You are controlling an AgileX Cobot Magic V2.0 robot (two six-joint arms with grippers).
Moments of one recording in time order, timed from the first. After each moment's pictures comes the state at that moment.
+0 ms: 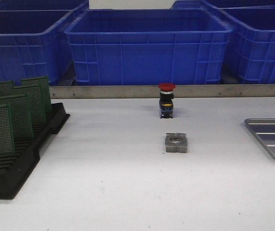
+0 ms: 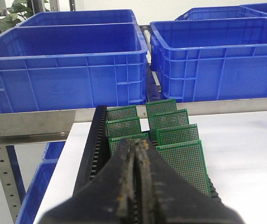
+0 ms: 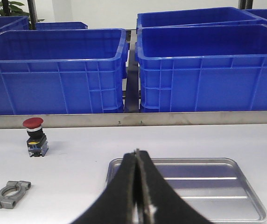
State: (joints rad) left arm -0.06 -0.01 0.00 -0.30 0.08 0.39; right arm -0.03 -0.02 0.03 -0.01 0.02 0.09
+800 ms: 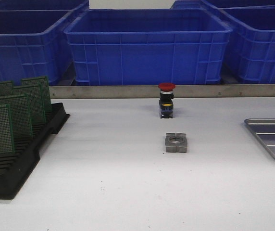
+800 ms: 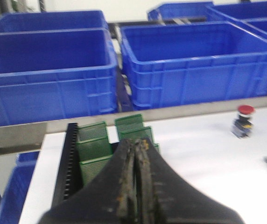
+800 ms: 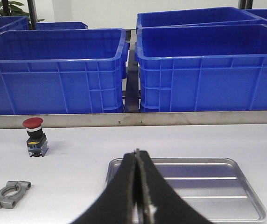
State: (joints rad) left arm -0.06 0.14 -0.38 -0.32 0.46 0.39; right arm -0.03 -0.02 0.03 -0.01 0.02 0.09
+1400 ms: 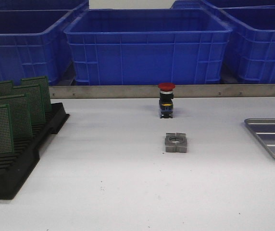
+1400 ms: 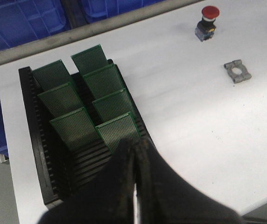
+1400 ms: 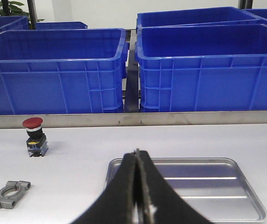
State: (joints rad) left arm -0.06 0.83 -1.07 -0.24 1.06 0.41; right arm -0.03 -0.02 0.03 -0.01 0.02 0.09
